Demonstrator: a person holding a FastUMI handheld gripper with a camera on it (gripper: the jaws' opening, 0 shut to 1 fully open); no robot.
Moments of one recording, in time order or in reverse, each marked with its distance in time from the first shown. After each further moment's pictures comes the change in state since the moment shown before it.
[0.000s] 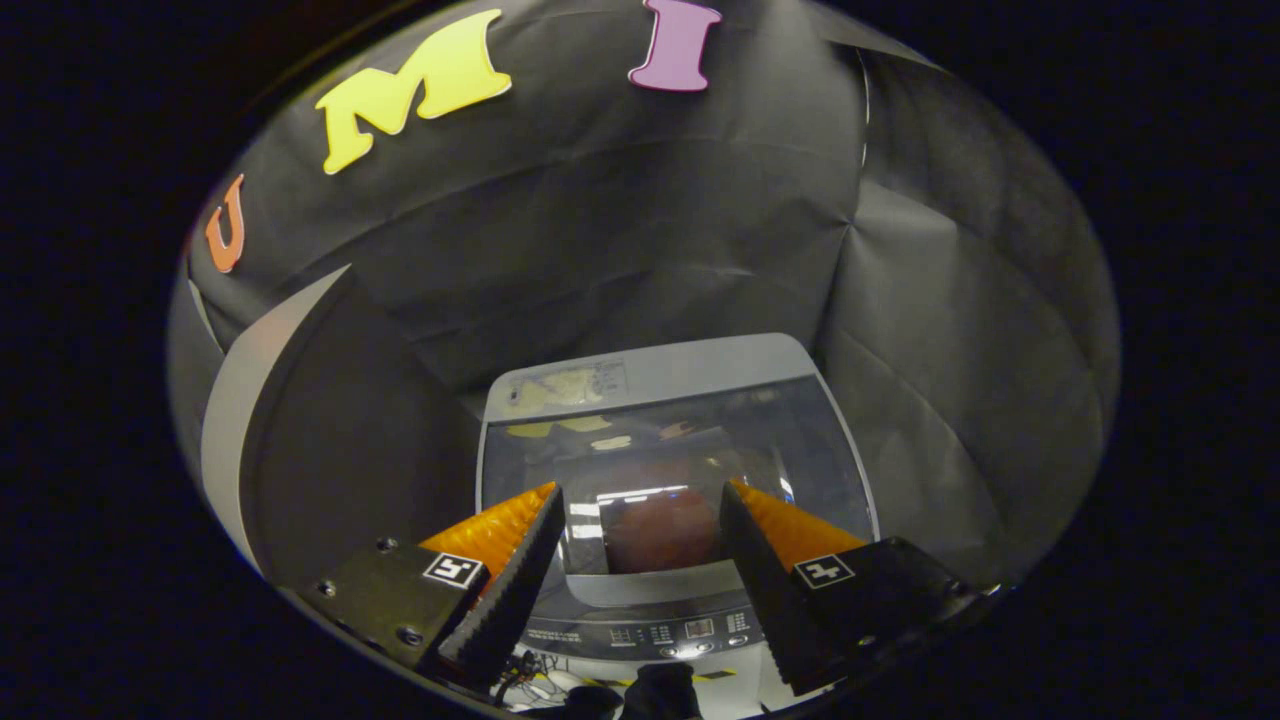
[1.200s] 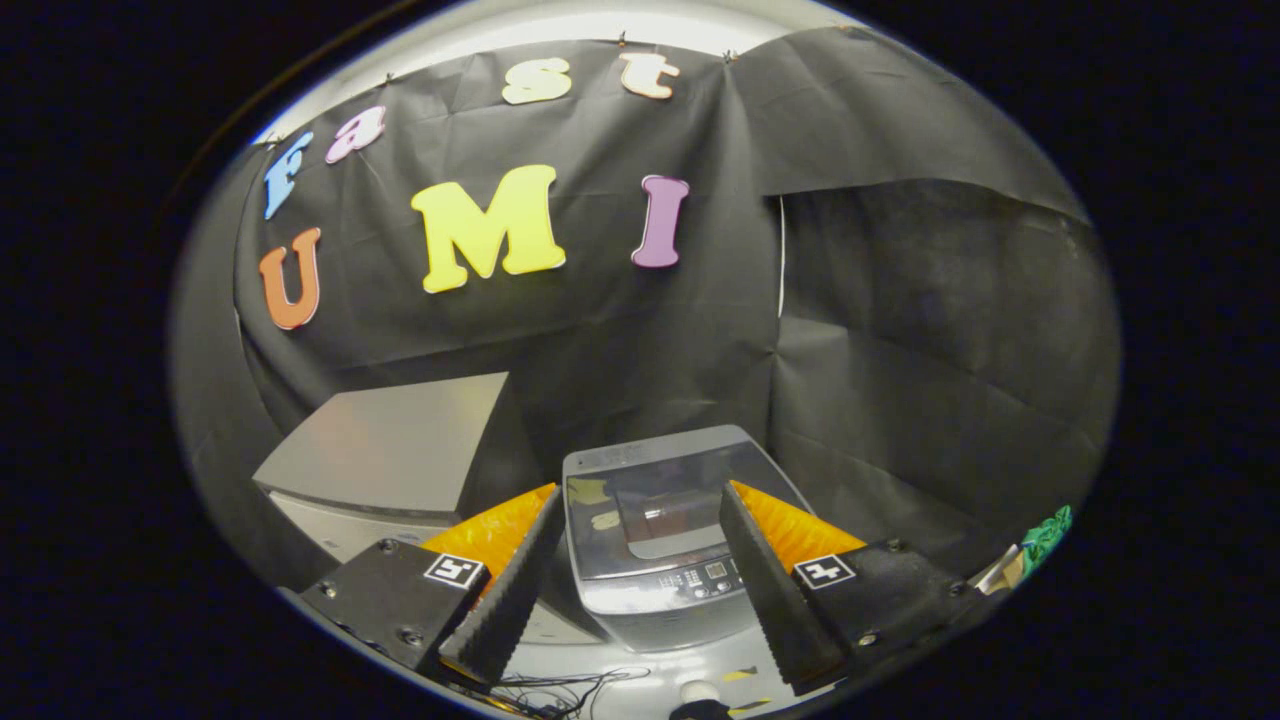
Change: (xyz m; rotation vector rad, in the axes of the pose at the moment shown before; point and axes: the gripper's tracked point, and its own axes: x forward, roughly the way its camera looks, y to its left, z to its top) arm -0.255 0.060 -0.085 0.041 -0.537 -0.061
